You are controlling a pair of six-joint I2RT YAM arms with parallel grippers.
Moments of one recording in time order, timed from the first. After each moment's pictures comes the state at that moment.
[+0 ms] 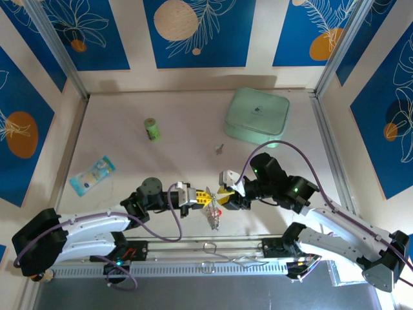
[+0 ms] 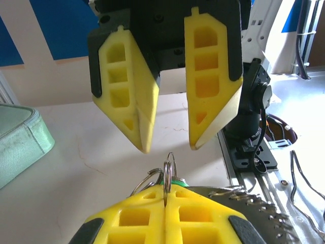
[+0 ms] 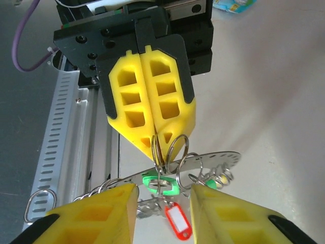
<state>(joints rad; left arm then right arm) -0.95 1.06 0.31 0.66 0.54 0.19 0.81 0.87 0.76 -0.58 -0.57 -0.36</state>
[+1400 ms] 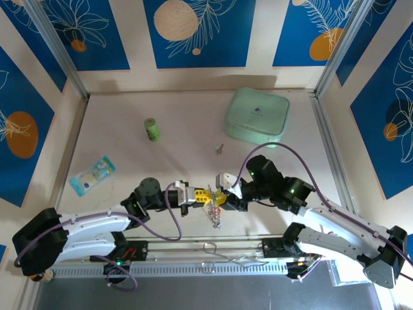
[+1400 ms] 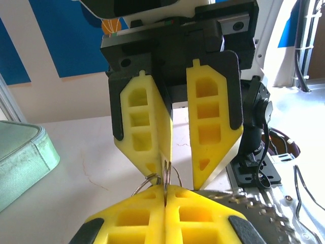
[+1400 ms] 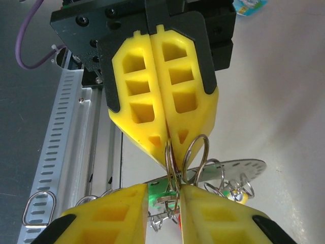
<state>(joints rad) -0.95 1.07 0.31 0.73 0.55 0.17 0.86 0.88 0.74 -0.53 -0.54 -0.37</state>
